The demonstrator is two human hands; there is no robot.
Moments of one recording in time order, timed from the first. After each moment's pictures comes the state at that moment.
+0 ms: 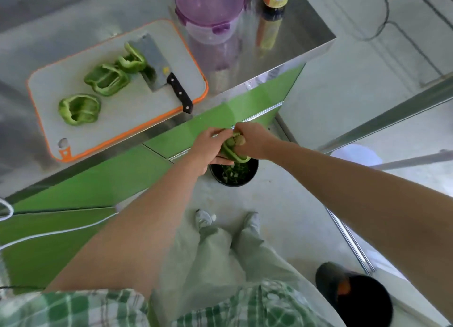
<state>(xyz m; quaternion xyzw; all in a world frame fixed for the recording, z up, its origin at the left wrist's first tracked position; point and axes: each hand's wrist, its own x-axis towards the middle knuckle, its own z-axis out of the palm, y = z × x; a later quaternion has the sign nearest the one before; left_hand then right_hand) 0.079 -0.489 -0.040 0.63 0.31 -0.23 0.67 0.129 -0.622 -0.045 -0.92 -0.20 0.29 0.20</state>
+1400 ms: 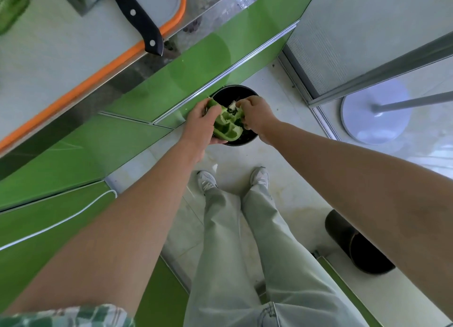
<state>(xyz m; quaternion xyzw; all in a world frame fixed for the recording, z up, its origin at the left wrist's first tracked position) 0.083 -0.465 -0.182 0.62 0.36 -0.27 0.65 0.123 -0.601 -0.213 -0.79 0.19 0.33 0.48</state>
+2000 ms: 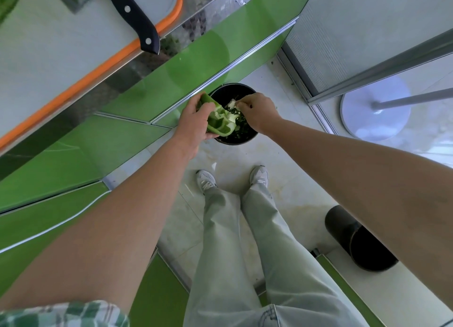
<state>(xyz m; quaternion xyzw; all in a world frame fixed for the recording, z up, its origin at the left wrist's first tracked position) 0.092 -0.458 -0.184 0.61 0.37 -0.26 0.65 0.131 -0.612 -0.224 -0.90 0.04 0.32 0.30</state>
